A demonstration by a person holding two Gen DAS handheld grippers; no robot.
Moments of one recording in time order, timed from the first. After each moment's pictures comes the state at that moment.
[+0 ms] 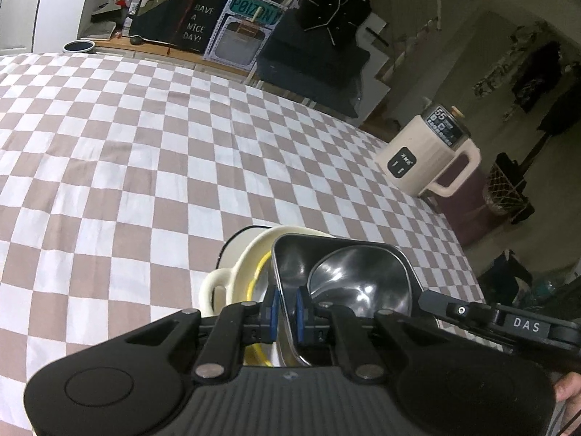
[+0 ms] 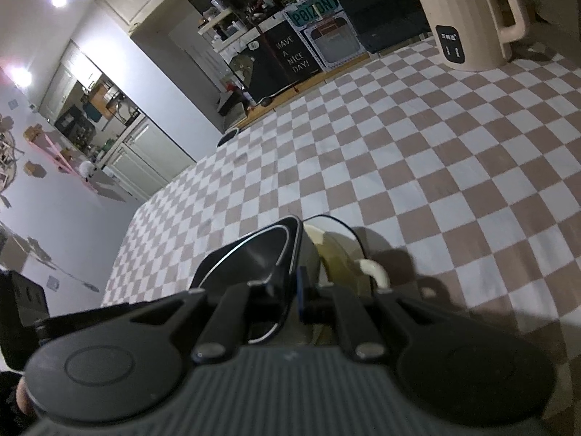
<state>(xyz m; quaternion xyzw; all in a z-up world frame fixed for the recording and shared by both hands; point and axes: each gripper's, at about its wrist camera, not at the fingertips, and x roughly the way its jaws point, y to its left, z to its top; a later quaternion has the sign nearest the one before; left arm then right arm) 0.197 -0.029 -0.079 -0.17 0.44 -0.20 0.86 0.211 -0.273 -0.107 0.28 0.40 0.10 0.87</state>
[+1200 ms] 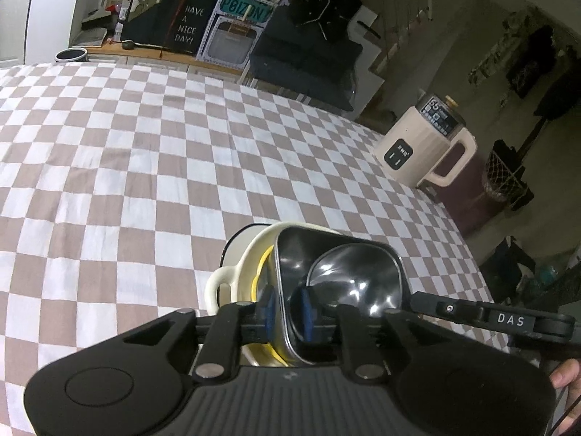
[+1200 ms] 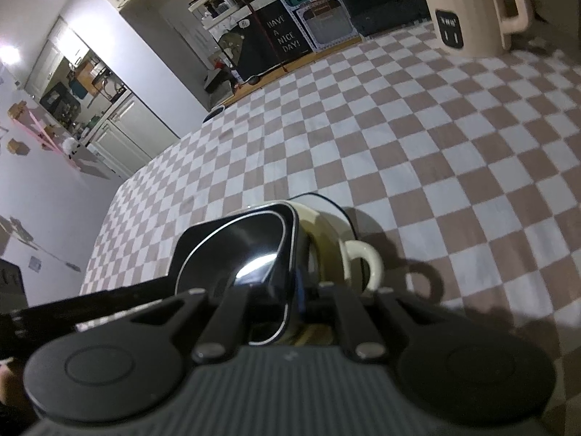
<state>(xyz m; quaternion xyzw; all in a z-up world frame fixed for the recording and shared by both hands) 0.191 -0.028 -0.071 -0.15 0.44 -0.21 0.86 0.209 -0.270 -0.107 0.23 0.43 0.09 0.87</state>
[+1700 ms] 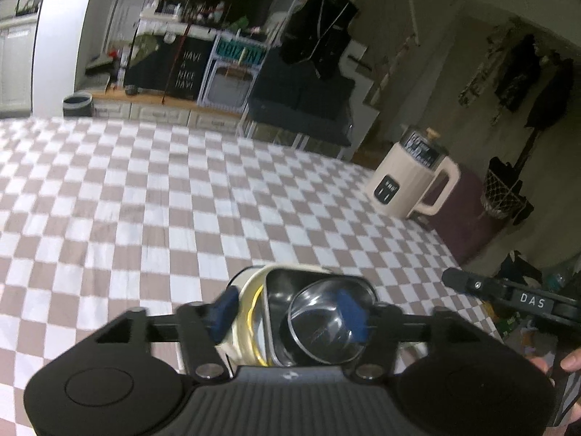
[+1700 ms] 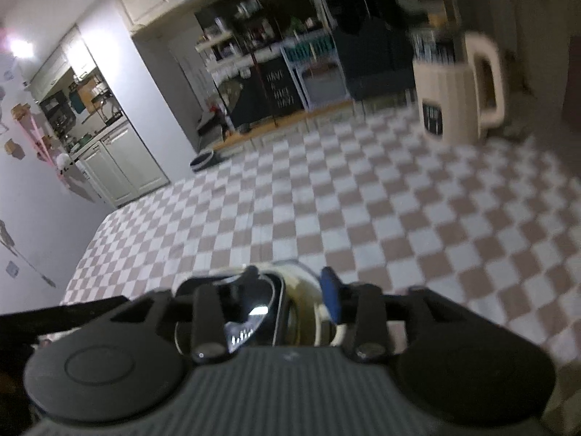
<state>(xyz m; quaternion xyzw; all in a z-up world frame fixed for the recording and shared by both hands) 0.156 -0.023 -0.017 -0.12 0.37 -0.20 0.90 0.175 -0.280 -0.048 0.16 0.34 0.04 0.93</state>
